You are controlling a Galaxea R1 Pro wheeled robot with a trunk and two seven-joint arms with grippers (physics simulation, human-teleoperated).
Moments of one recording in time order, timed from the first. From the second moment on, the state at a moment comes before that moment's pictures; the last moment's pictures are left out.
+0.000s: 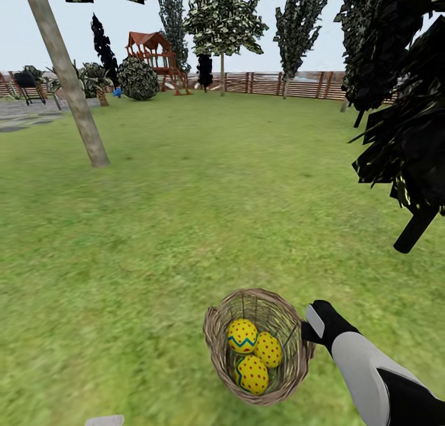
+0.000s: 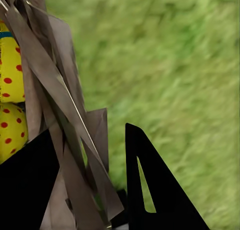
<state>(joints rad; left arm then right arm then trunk) 0.05 0.04 0.13 -1.05 -0.01 0.35 0.09 -0.85 -0.01 -0.34 -0.29 0.01 0.70 -0.38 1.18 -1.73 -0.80</state>
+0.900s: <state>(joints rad) 0.05 0.04 0.13 -1.01 -0.01 0.35 0.09 -0.85 0.01 -0.34 -0.30 0.02 0.70 -0.38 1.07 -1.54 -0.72</state>
